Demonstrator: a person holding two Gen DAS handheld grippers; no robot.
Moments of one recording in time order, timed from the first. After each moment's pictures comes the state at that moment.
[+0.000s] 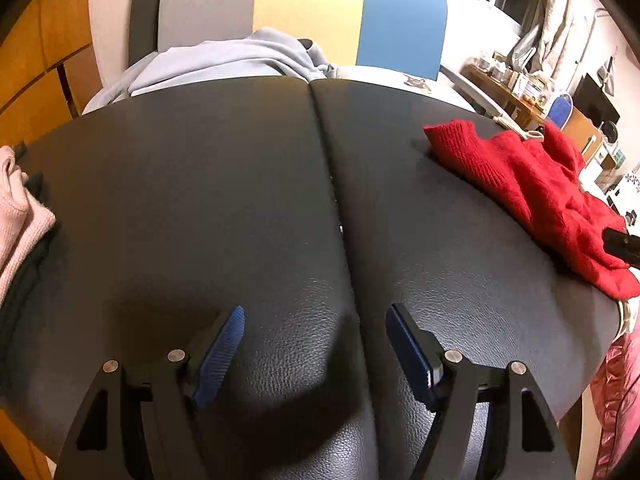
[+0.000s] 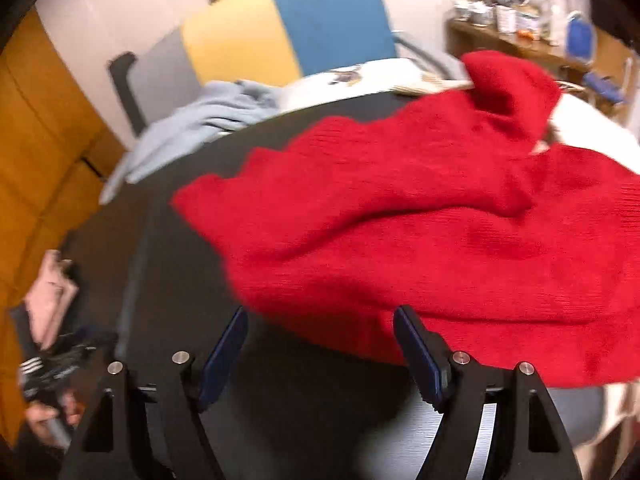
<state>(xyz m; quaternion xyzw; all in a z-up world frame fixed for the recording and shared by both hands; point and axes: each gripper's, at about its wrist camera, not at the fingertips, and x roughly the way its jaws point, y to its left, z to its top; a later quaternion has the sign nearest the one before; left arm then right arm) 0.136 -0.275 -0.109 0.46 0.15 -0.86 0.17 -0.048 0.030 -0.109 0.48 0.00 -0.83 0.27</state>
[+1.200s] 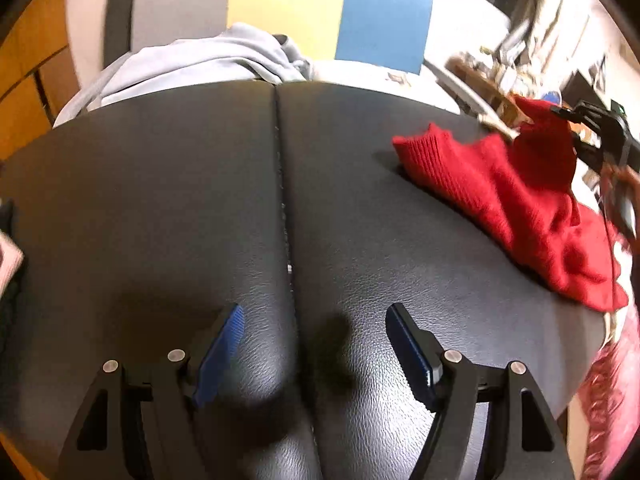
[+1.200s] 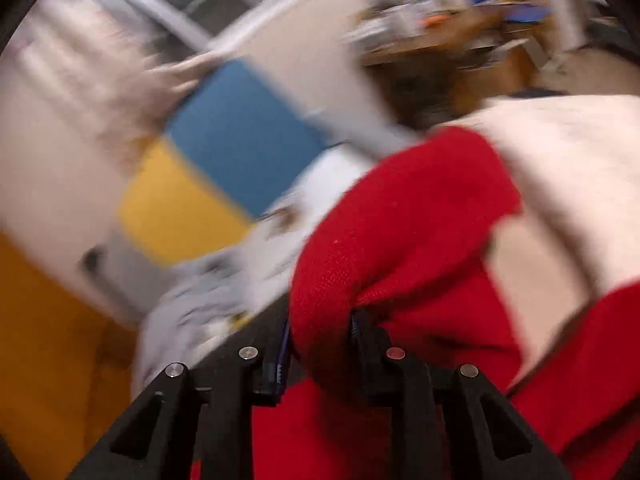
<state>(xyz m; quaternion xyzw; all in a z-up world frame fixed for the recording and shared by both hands) 0.102 -0.271 -0.095 0.46 0.16 -0.86 0.14 -0.230 0.054 -0.043 0.40 -0.28 -0.83 0.27</state>
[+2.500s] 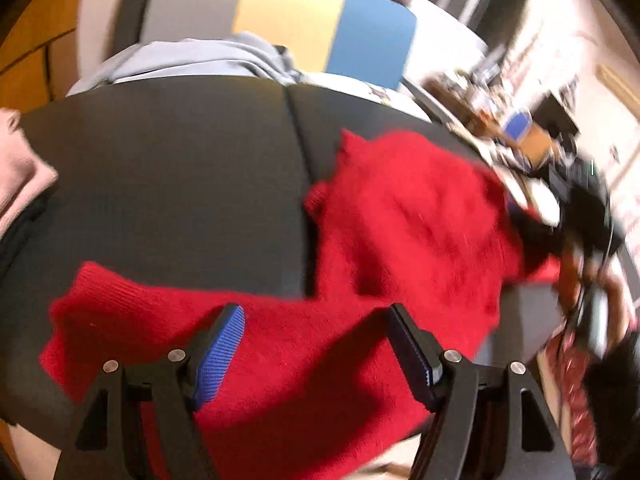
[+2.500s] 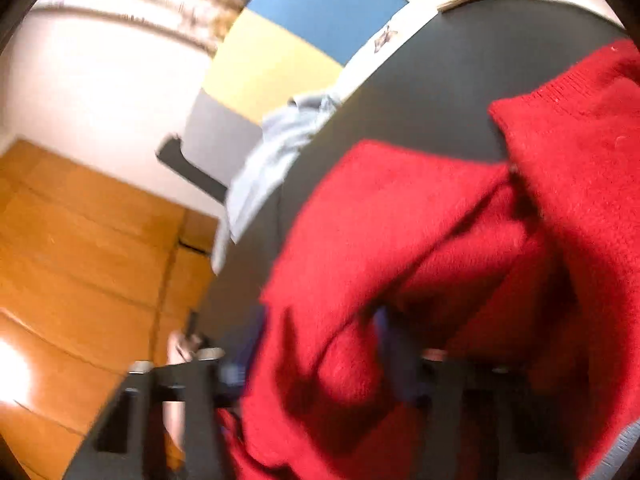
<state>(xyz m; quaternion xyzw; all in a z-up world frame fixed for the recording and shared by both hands) 0.206 -0.263 -0.105 0.43 0.19 -0.88 0.08 -0.029 -0.043 -0.106 0.49 -0.31 -0.73 0.37</state>
